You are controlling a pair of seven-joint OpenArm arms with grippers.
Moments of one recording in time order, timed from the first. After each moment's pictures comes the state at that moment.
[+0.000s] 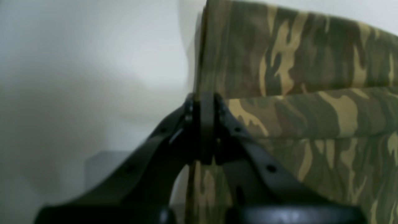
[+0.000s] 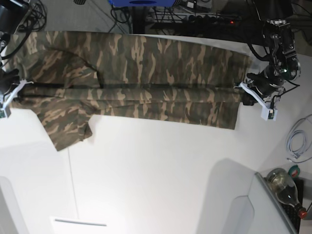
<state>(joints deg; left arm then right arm) 9.3 -16.0 -21.9 79.7 -16.0 -25.7 36.1 -2.7 13.6 36.5 69.5 -6.9 41.0 -33.4</state>
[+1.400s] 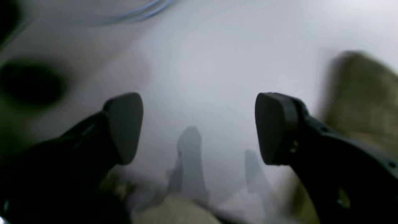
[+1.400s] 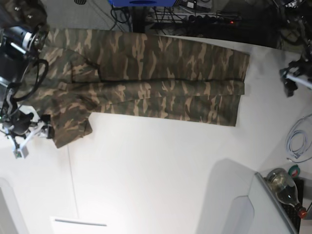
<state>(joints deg) 16.1 -15.4 -48.4 88.2 -15.4 -24.8 36.0 18.7 12.1 33.2 49.3 -8.2 40.3 -31.2</state>
